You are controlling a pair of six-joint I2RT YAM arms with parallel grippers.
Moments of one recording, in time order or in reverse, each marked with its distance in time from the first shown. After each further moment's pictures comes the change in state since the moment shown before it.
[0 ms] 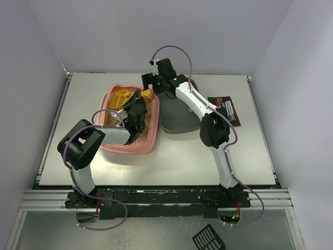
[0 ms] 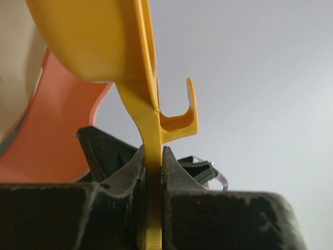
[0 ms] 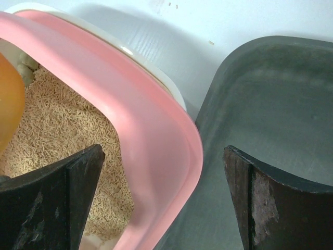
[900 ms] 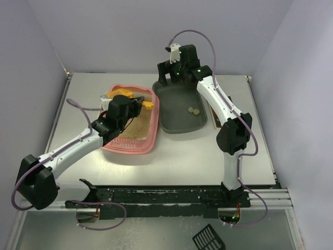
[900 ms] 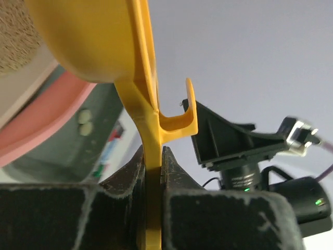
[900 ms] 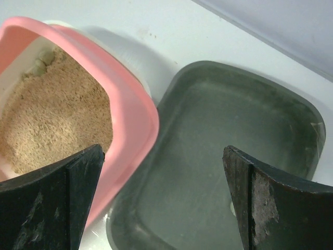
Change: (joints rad) left arm 0.027 -0.538 0.013 -0.792 0.509 0.219; right arm -0.100 -0.276 -0.107 -0.040 -0.089 -0.181
